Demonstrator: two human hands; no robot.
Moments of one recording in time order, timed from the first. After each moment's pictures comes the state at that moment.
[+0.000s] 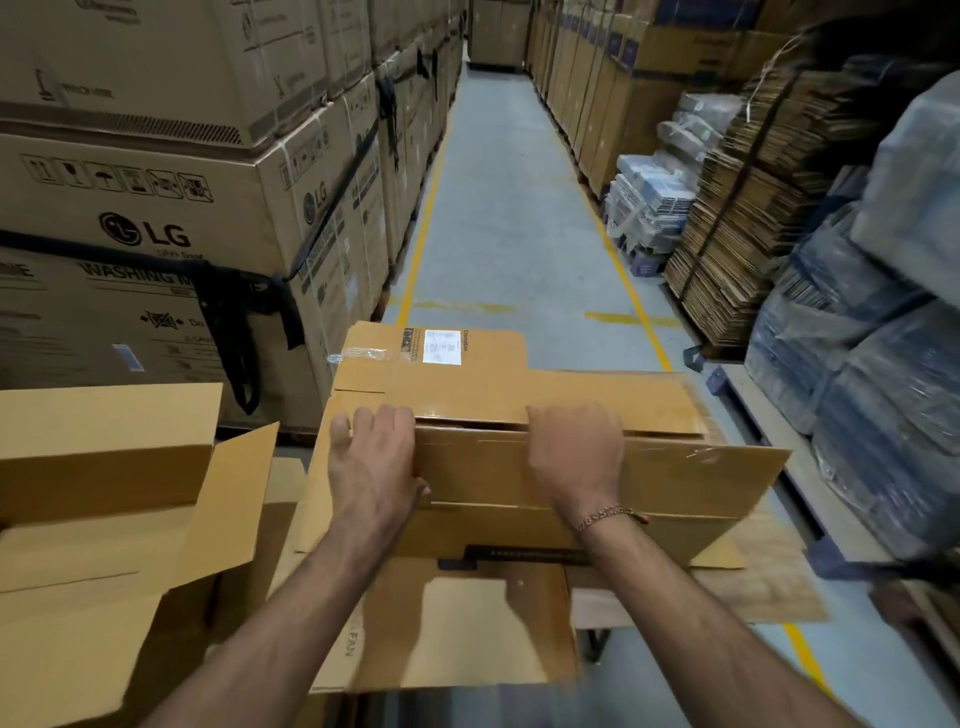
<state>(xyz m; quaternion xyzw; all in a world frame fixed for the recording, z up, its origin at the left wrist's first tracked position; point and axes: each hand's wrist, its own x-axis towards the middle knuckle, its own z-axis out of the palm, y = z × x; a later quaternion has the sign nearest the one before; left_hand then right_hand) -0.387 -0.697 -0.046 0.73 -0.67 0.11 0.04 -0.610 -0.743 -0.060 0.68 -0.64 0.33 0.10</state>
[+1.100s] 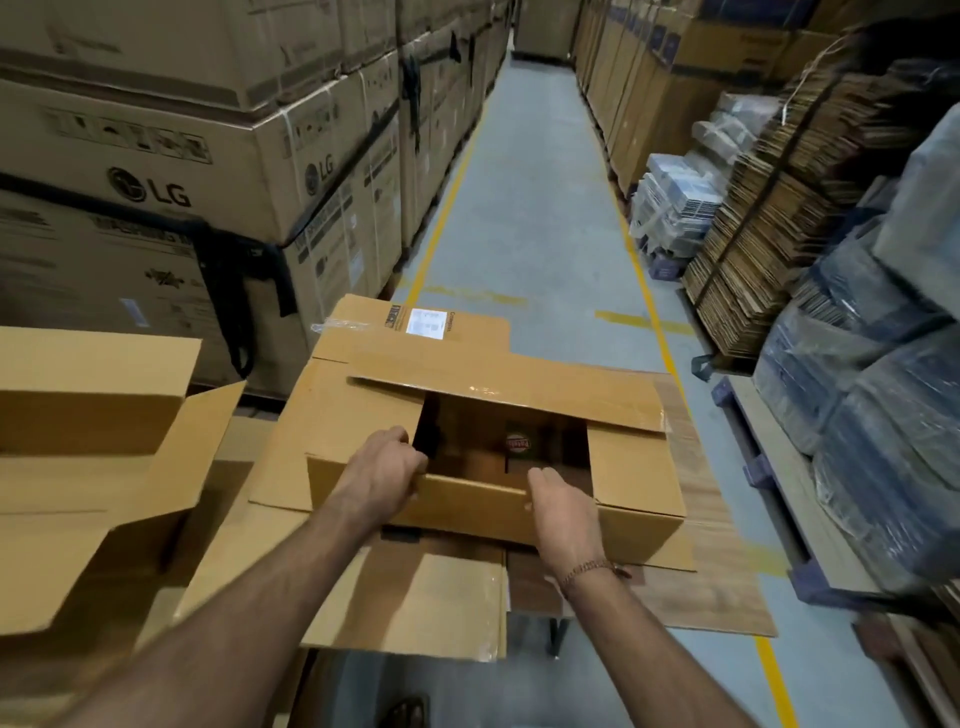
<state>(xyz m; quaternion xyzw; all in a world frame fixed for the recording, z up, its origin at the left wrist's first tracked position) -0.468 -0.703 -0.094 0.67 -0.74 -0.05 -0.03 -0.716 -0.707 -0.118 0.77 -0.63 0.00 -0.05</state>
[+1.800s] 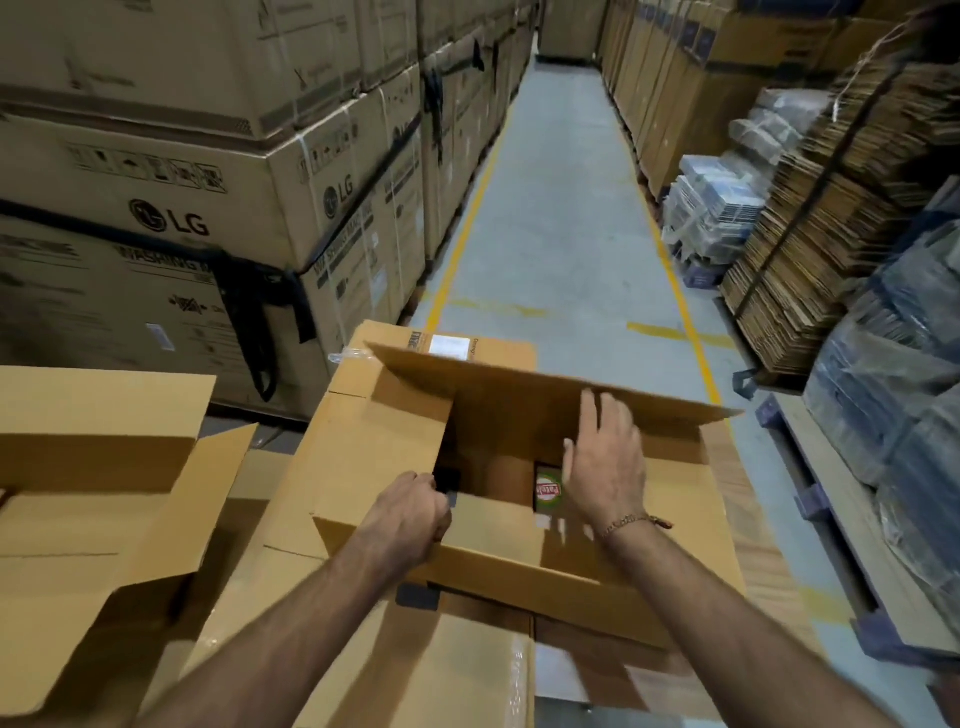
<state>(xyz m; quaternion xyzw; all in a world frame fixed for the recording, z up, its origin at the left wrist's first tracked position) -0.473 -0.760 -0.080 0.61 -0.77 -0.07 -0.18 -0.710 -0.864 -0.111 0.76 -0.62 0.16 0.11</state>
